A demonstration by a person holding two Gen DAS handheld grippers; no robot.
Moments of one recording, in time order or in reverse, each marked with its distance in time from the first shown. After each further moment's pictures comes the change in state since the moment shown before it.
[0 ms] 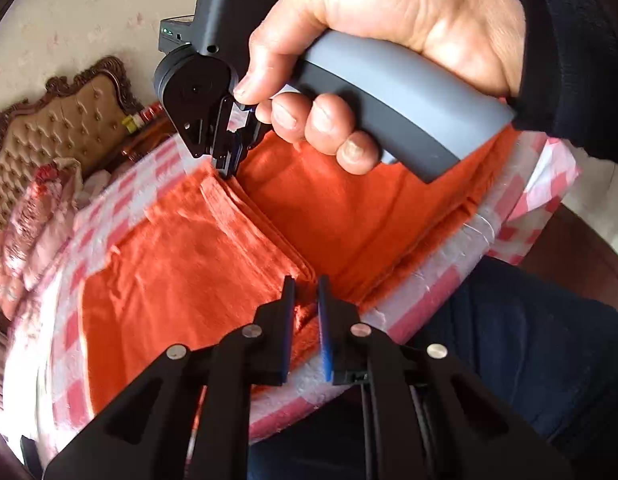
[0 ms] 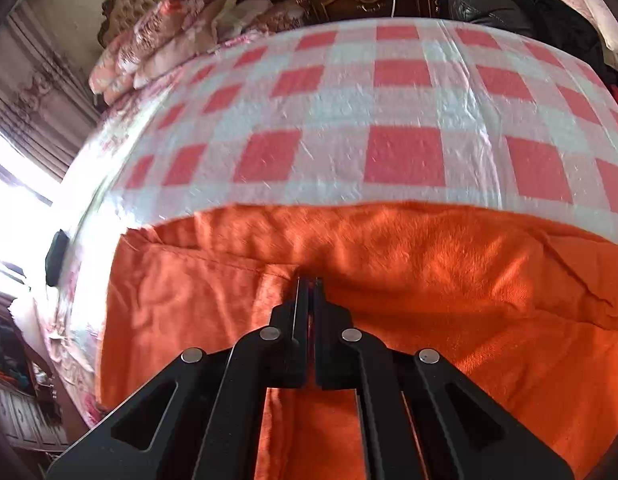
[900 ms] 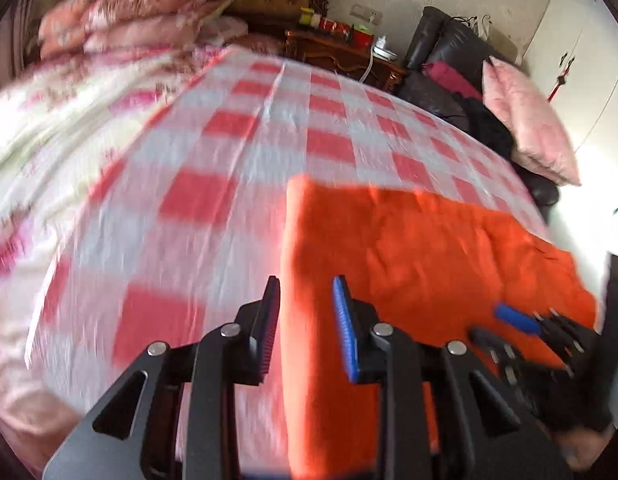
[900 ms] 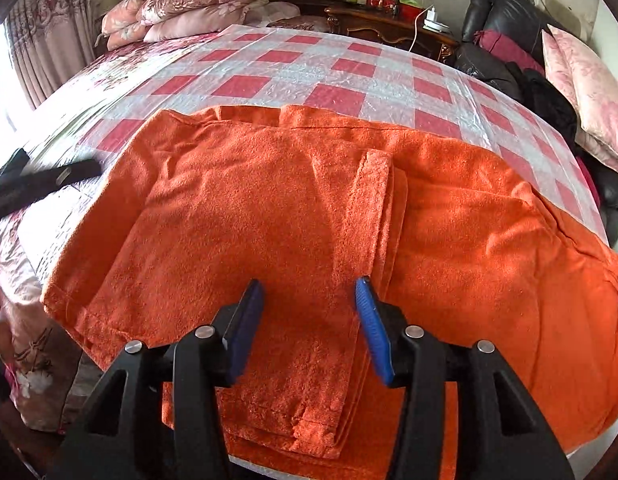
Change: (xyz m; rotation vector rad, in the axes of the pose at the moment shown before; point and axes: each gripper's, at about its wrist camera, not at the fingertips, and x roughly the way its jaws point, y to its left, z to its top) left arm -0.002 0.256 -0.086 -0.851 0.084 -0.031; right arm -0.011 0.087 -0.111 -0.241 -0.123 -0.254
